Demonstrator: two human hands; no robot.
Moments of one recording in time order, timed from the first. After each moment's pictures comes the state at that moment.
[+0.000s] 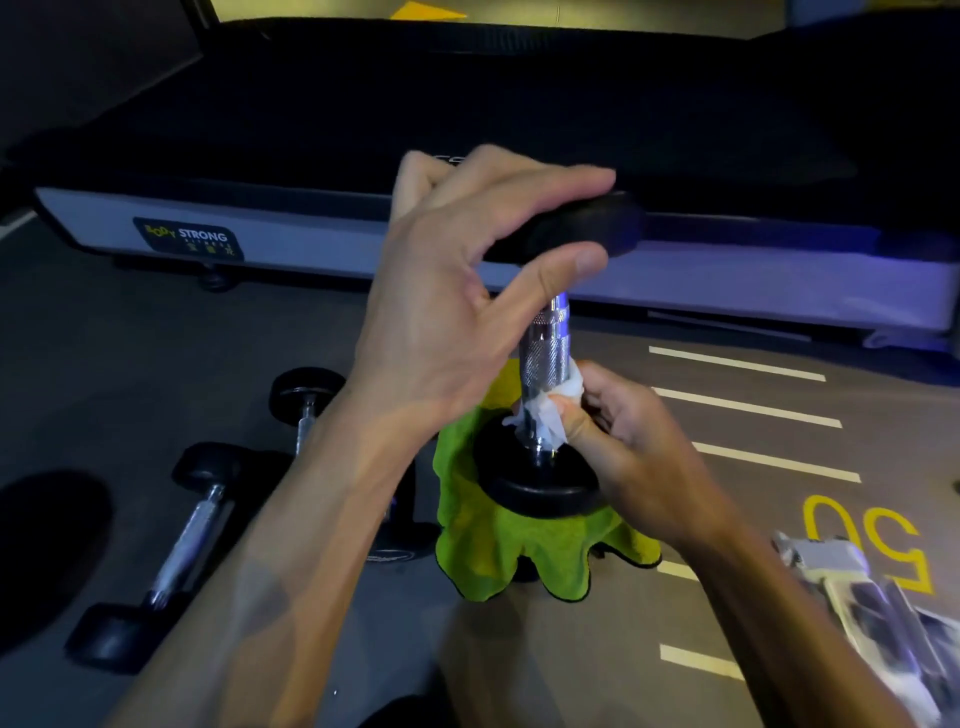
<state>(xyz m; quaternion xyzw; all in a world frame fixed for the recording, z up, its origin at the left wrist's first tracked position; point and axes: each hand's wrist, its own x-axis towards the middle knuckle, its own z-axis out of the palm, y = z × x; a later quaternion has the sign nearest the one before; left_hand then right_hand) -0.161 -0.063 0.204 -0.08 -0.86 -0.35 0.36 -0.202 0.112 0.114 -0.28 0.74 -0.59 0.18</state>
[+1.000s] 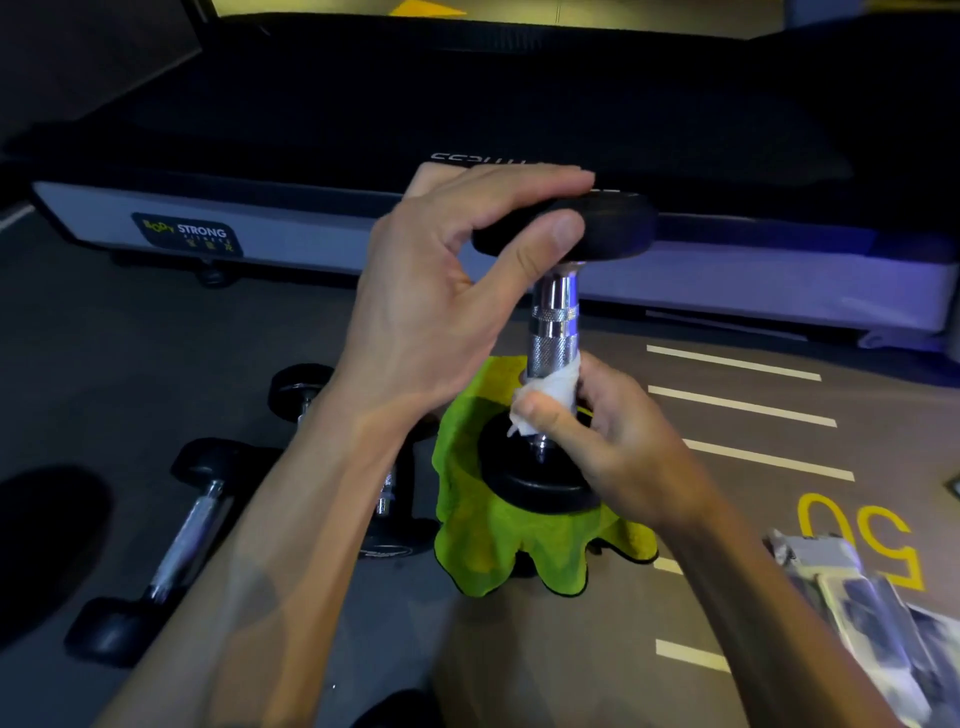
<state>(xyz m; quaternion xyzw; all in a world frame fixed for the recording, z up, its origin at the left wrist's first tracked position) -0.165 -0.072 0.202 -0.06 -0.84 -0.43 0.33 -0.203 0.104 0.117 -0.28 0.77 -0.55 0.17</state>
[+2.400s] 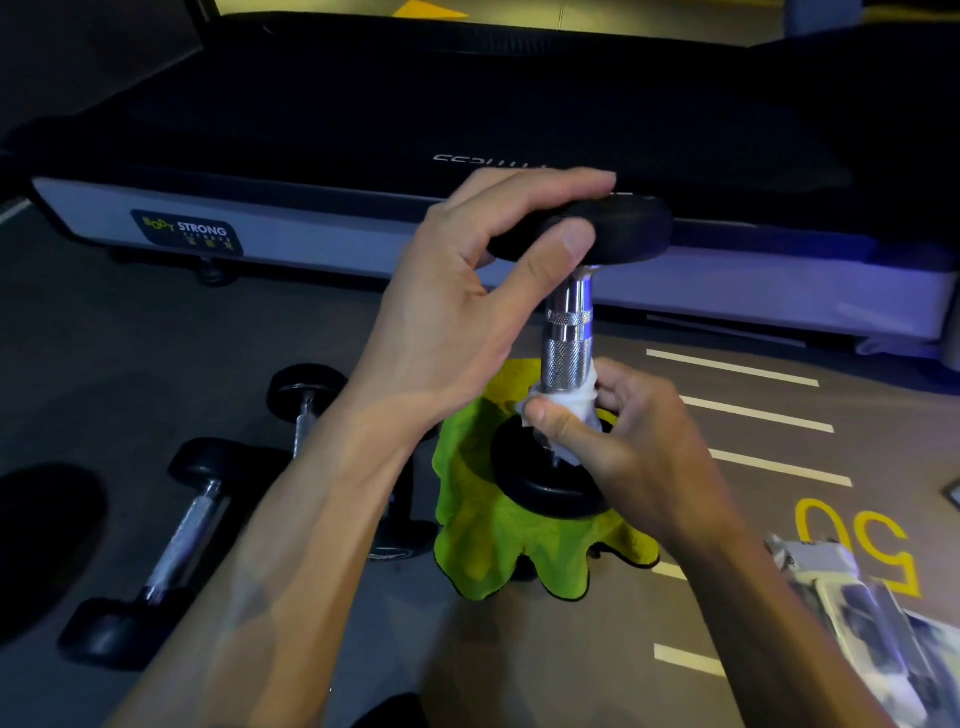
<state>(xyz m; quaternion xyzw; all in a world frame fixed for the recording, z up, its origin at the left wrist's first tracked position) -0.165 -0.070 0.198 -0.07 -0.81 -0.51 0.27 -0.190 0.109 0.134 -0.20 0.80 -0.55 0.15</state>
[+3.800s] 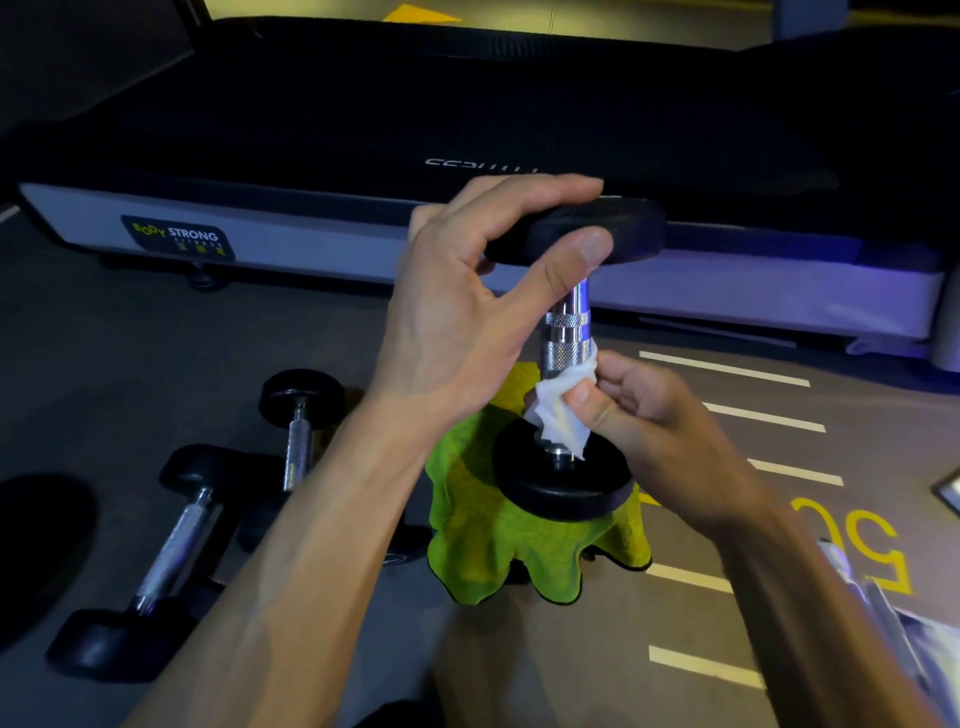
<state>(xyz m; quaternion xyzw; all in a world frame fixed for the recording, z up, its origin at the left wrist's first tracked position) -0.174 -0.059 0.193 -0.04 -0.80 -0.51 0.31 -0.215 0.127 0.135 -0.25 0.71 -0.61 0.24</state>
